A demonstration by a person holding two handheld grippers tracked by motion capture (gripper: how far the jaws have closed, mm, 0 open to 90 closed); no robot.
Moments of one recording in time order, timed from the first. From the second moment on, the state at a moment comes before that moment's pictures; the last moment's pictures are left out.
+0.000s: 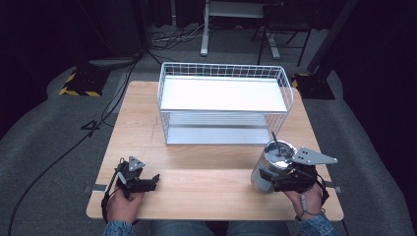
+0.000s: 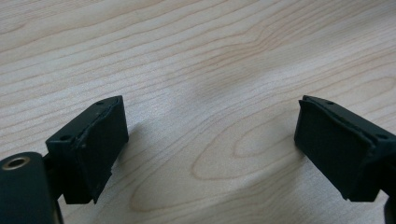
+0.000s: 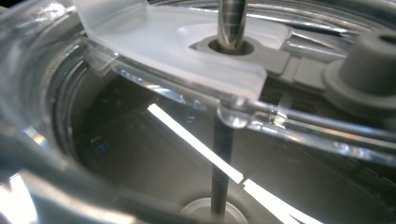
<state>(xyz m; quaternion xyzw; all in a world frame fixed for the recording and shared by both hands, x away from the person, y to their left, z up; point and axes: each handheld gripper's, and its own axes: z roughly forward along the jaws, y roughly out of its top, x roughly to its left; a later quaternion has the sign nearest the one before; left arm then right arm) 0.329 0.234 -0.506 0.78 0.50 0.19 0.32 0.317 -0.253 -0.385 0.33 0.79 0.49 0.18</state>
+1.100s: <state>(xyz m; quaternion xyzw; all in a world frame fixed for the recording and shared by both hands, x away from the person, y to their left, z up) 0.329 0.234 -0.506 0.78 0.50 0.19 0.32 0.346 -0.252 -0.312 0.31 0.78 0.51 0.18</state>
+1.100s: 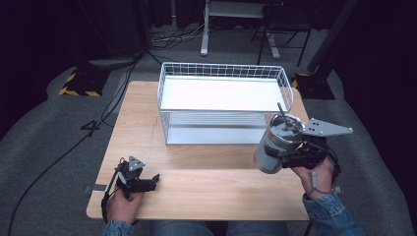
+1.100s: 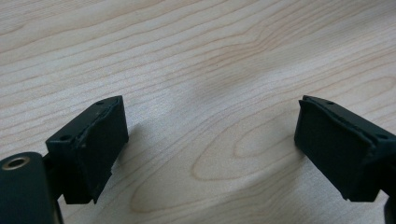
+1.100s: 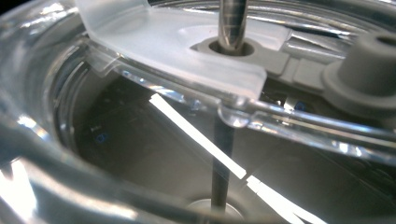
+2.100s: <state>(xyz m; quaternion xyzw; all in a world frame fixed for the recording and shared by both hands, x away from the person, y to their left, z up) 0.332 0.235 -0.506 0.79 0.49 0.19 0.32 0.391 -0.224 -0.239 0.28 0.78 0.52 0.19</state>
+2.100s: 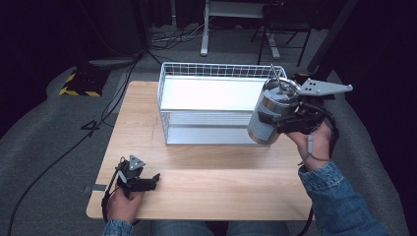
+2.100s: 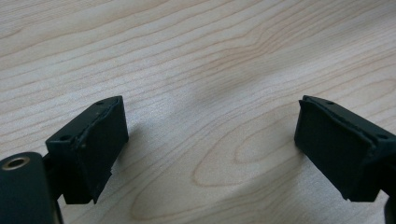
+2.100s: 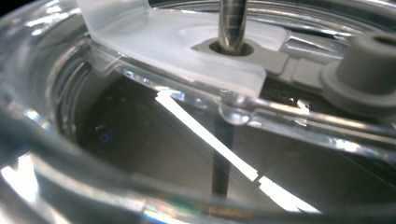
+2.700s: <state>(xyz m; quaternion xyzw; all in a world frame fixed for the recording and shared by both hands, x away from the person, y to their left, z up) 0.332 0.234 -0.506 0.79 0.49 0.18 0.32 0.432 -0.205 -0.207 0.28 0.78 0.52 0.20</state>
